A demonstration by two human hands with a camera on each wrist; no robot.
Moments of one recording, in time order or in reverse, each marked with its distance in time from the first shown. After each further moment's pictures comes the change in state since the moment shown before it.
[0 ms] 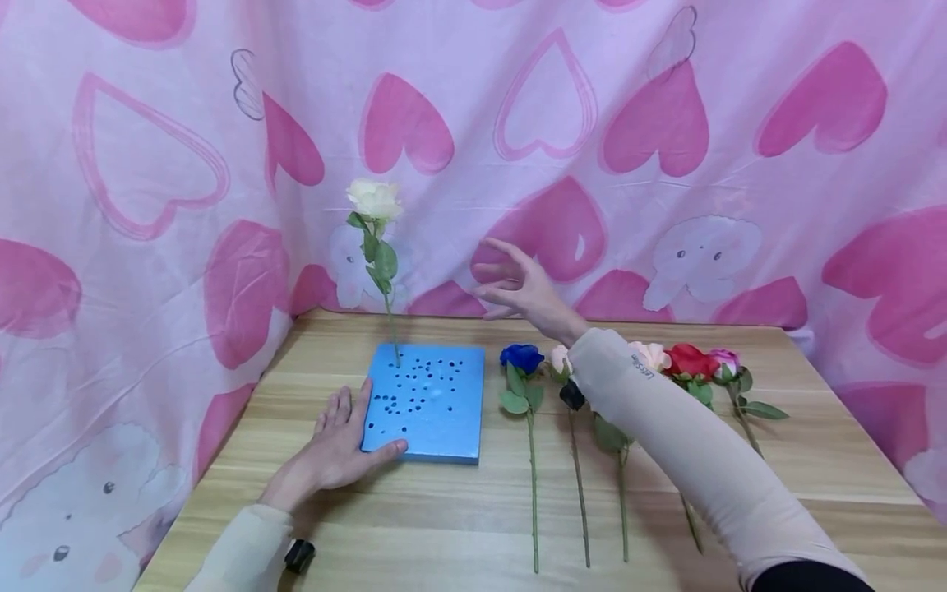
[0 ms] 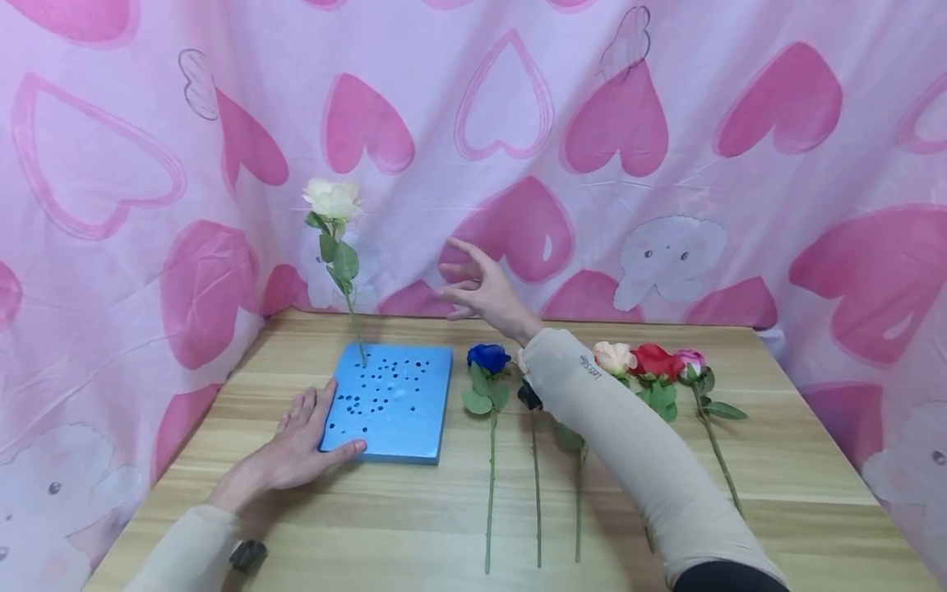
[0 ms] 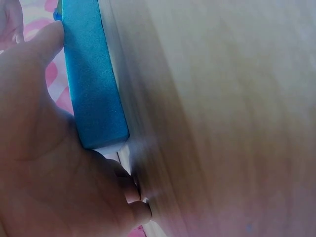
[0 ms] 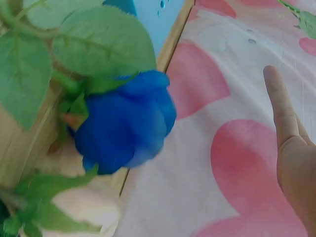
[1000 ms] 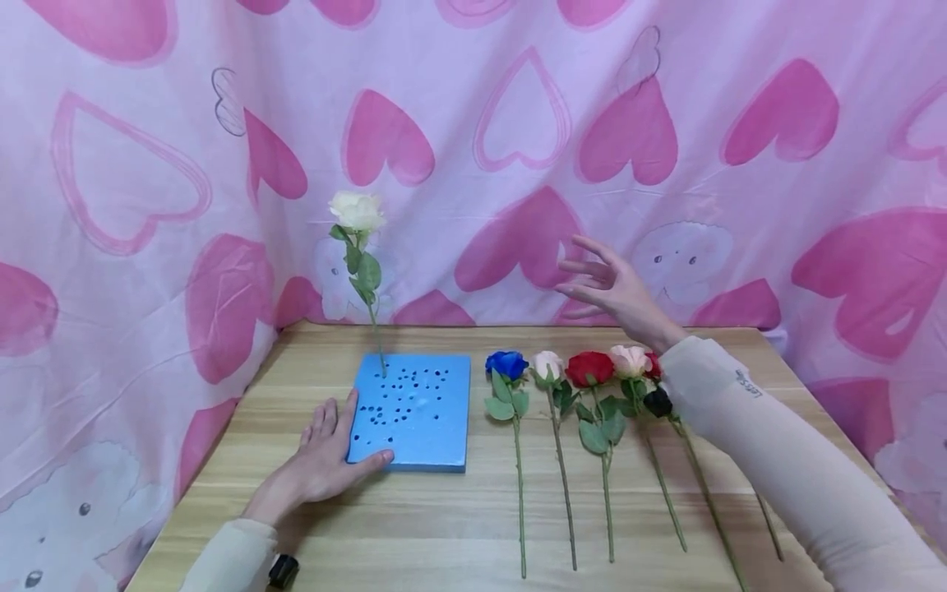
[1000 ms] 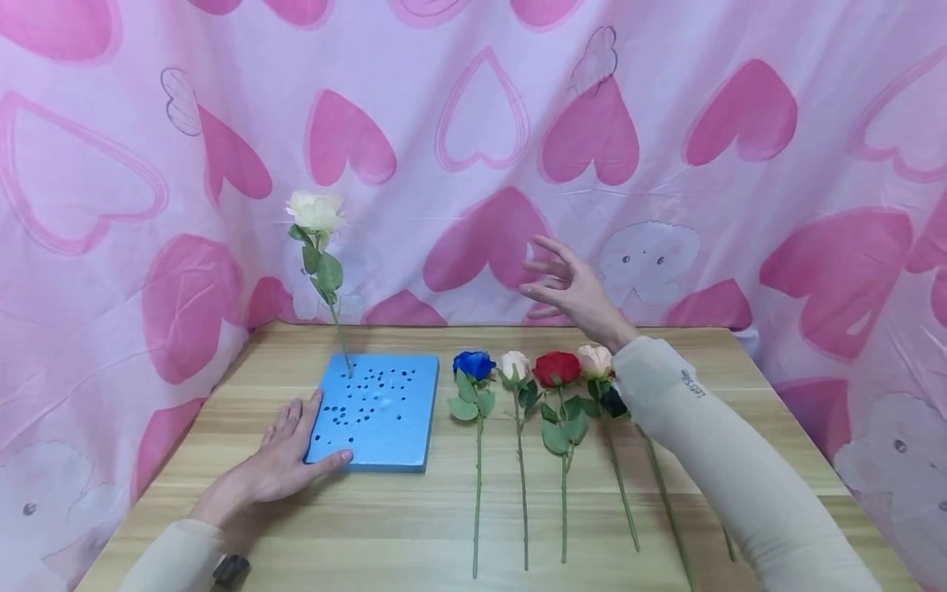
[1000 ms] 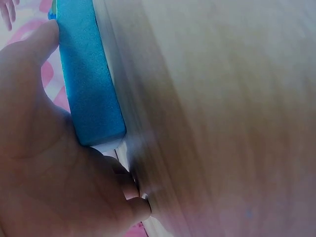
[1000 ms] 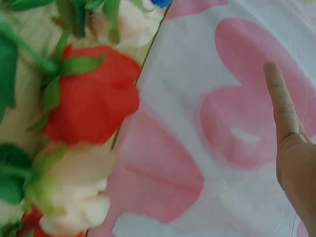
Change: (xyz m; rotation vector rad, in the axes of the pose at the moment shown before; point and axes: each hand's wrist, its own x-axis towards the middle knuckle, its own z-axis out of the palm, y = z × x) left_hand -0.004 0.002 -0.001 0.007 -0.006 0.019; right_hand -0.086 -0.039 -0.114 -0.135 0.157 0.011
